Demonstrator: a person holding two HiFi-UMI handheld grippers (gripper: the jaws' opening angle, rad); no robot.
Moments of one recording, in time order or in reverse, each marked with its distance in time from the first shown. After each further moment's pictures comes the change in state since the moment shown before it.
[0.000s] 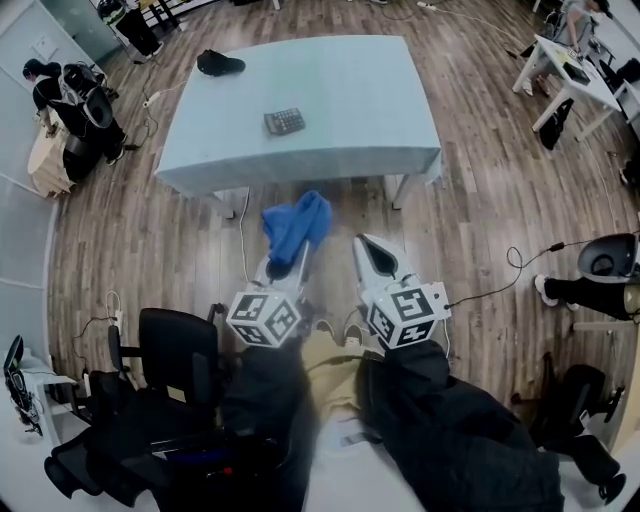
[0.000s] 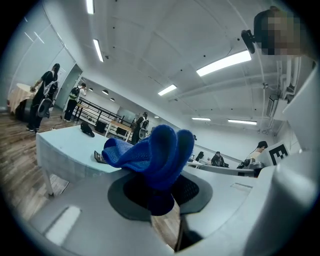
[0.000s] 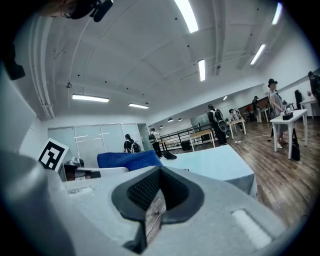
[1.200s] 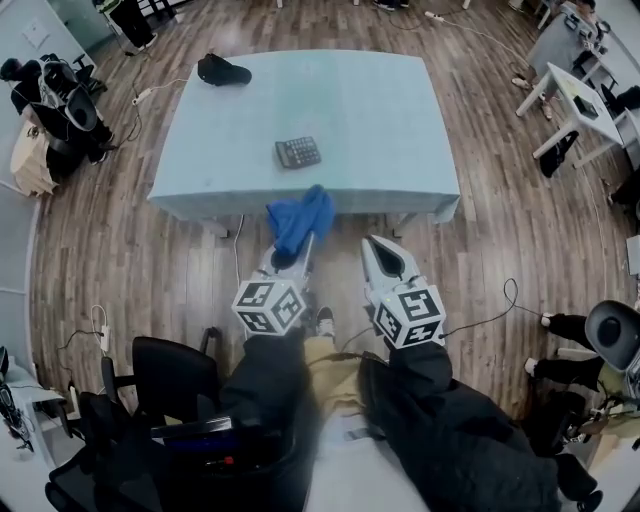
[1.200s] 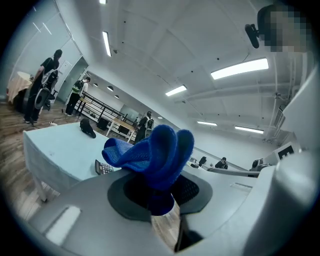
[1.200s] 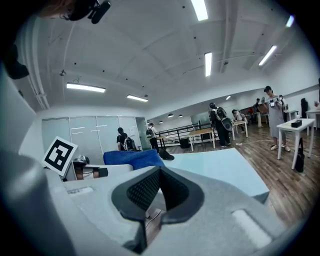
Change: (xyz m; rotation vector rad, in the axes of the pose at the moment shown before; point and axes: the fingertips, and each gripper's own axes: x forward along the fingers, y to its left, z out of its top) left arm 0.130 0.139 0.064 -0.079 0.000 0.007; right arm 0.176 -0.035 0.035 -0.060 0.061 -0.028
